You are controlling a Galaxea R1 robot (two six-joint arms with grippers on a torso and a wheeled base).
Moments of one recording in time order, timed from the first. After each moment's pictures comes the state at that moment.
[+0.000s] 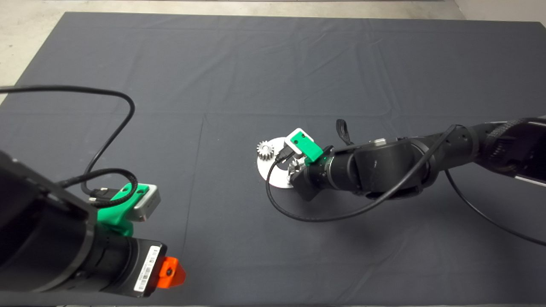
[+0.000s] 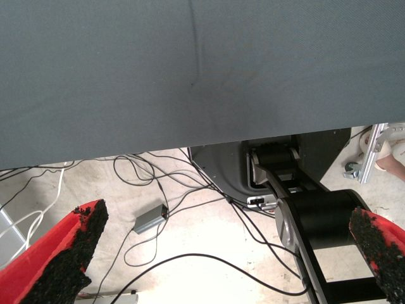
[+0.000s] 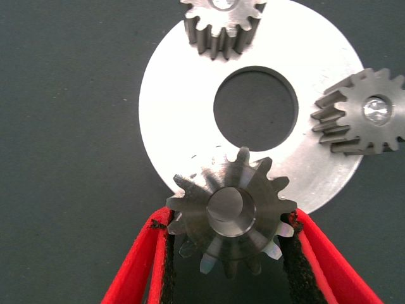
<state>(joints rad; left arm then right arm) -0.61 2.26 -0.29 0.03 1.53 -1.85 0.17 2.70 -0.83 -0.92 -1.51 1.12</state>
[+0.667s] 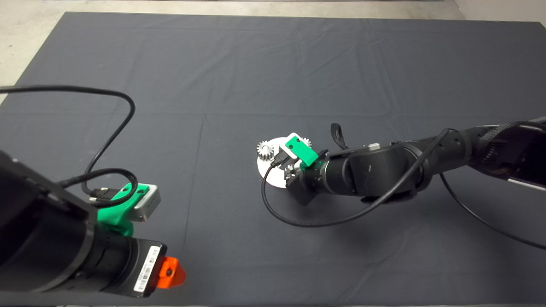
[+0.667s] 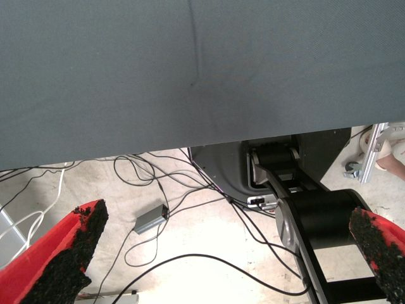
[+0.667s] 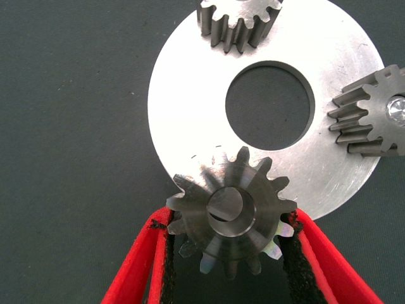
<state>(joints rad) -0.61 2.26 -0.29 0.03 1.53 -1.85 0.16 2.72 -0.84 -0.92 -1.51 1.10</state>
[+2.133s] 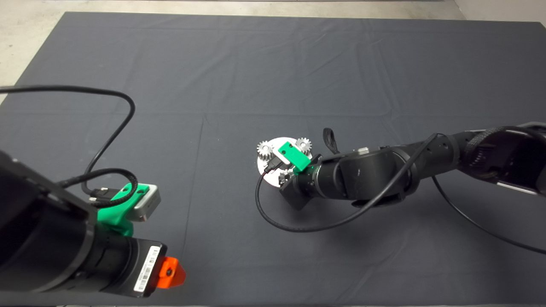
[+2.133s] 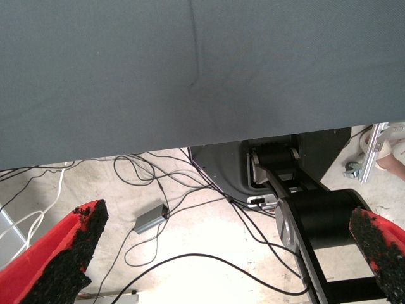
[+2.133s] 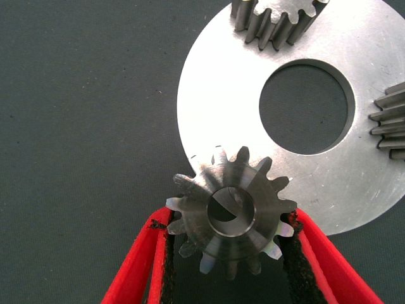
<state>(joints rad) -0.61 2.26 -0.29 0.03 1.53 -1.85 0.13 2.74 -0.86 -0.92 -1.50 1.09</state>
